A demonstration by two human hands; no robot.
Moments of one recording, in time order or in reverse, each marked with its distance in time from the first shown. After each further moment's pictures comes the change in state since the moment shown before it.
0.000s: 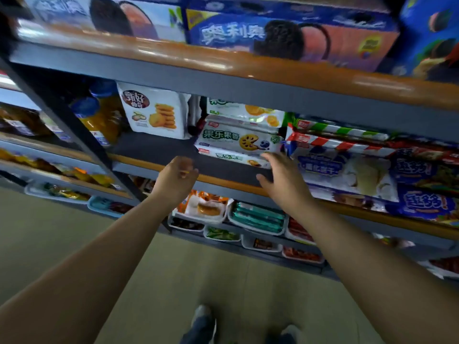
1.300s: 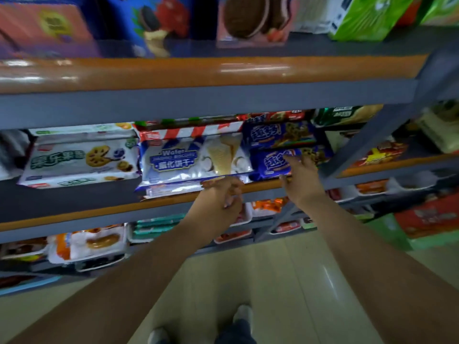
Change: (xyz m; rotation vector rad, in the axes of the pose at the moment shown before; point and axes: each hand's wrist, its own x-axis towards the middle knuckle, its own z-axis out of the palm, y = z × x) left_hand -0.104 0.159 0.234 0.052 -0.611 0.598; right_hand -0.135 0.244 -0.110 -0.240 0.092 0.712
